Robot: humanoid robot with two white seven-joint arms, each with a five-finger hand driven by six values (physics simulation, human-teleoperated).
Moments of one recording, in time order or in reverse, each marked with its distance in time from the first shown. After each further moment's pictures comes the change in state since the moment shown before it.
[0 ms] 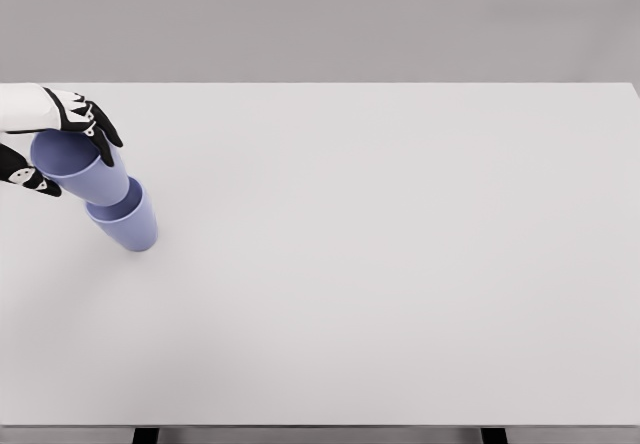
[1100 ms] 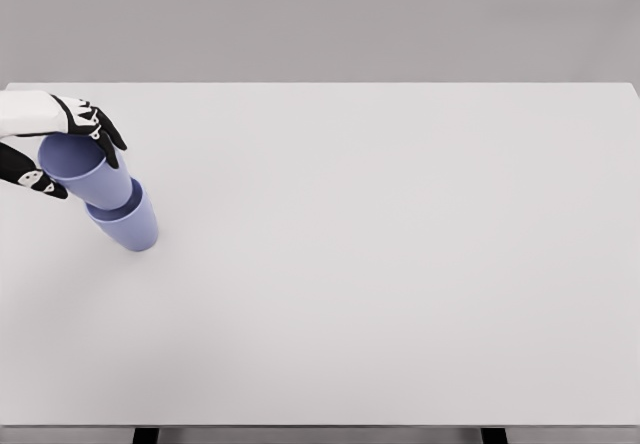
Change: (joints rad) left arm 0.032 -0.035 -0.001 0.055 -0.005 0.000 0.000; right arm 0.000 0.000 0.000 0.000 0.000 0.000 0.000
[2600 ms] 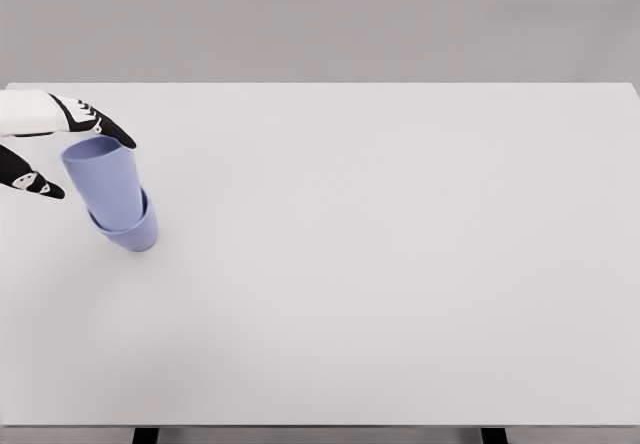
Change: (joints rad) left arm 0.008 0.005 0.016 -0.008 -0.008 0.000 0.000; right arm 0.000 0.000 0.000 0.000 0.000 0.000 0.000
